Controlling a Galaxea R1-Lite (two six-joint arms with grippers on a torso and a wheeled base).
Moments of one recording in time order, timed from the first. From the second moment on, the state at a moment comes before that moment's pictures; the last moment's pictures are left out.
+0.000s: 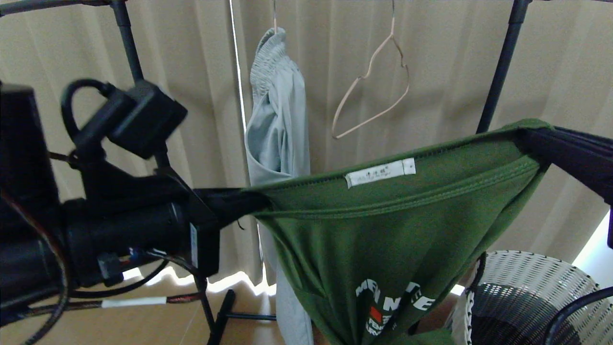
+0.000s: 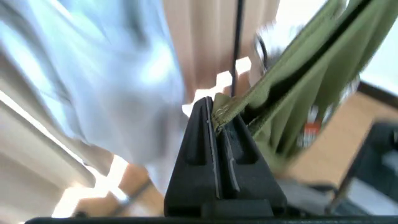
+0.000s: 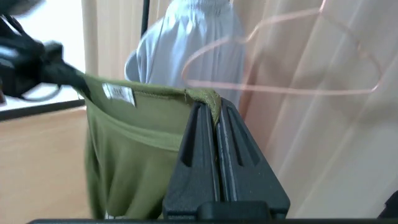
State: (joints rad) left arm -0.71 1.31 -0.86 -0.24 -0.09 0.06; right arm 0.60 1.08 -0.65 -0.59 0.13 -0.05
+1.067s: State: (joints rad) left arm -0.66 1.33 -1.09 -0.08 -0.08 0.17; right arm 0.43 1.25 -0.77 -0.50 0.01 -0.06
